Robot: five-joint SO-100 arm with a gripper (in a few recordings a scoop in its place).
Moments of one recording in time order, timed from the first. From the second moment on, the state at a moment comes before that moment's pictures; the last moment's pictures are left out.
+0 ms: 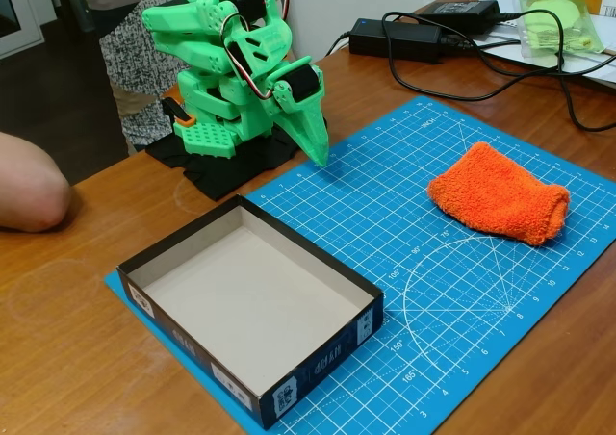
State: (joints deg) arm 1.6 192.6 176.3 63.9 6.8
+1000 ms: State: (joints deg) arm -0.4 192.6 176.3 60.2 0.4
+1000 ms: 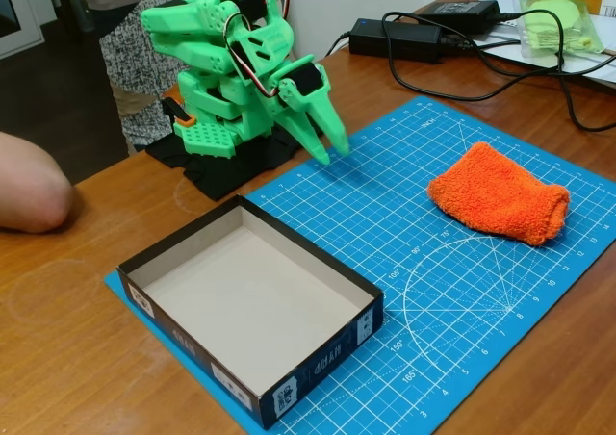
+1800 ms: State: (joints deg) arm 8.7 100.2 104.0 56.4 -31.7
